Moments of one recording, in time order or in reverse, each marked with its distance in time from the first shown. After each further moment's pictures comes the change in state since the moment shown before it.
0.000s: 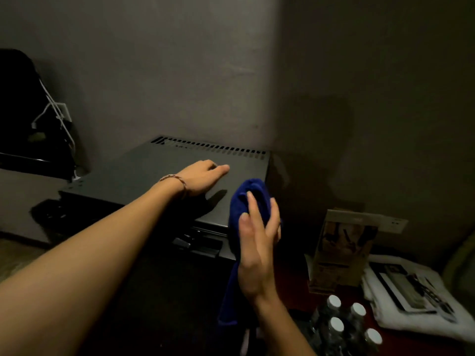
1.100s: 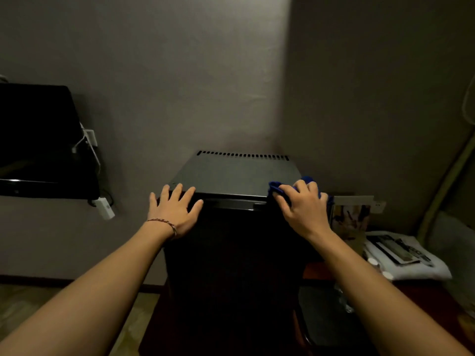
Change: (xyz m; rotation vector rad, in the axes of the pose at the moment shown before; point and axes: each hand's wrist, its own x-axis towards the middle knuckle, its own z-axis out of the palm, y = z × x) left_hand -0.154 -0.211 -0.063 0.386 0.149 0.014; right_hand -0.013 -0.053 0.054 -1.178 0.215 -0.225
